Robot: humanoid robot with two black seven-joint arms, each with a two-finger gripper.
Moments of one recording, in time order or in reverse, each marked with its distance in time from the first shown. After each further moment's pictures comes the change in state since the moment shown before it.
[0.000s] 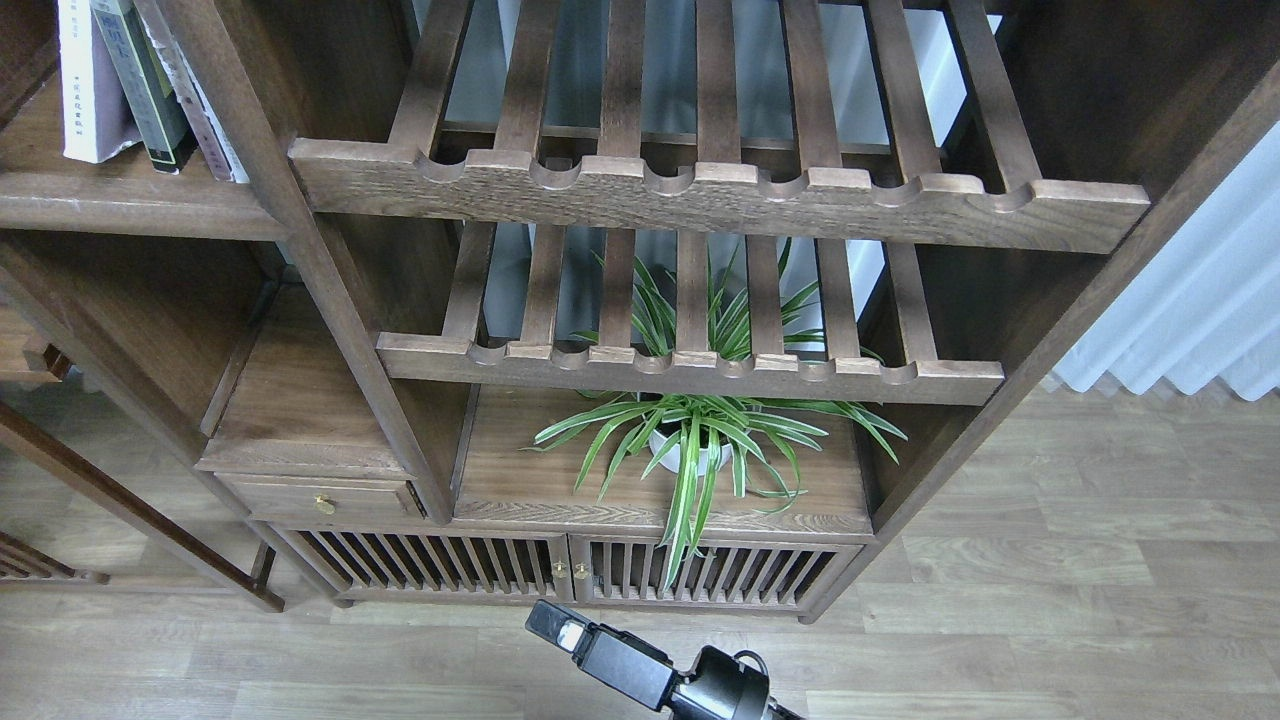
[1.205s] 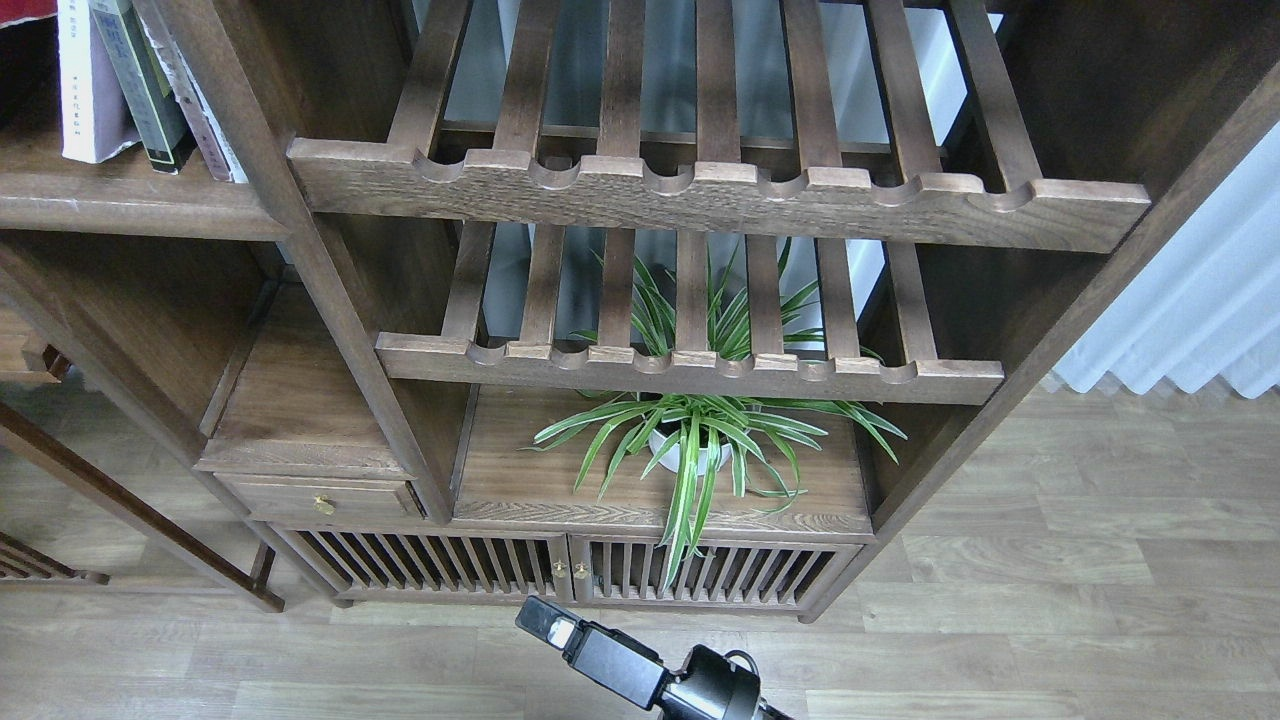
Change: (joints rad) left arm -0.699 -0.291 0.516 0.469 0.336 0.000 0.094; right arm -0.002 0.023 0.006 0.000 -0.001 0.000 0.000
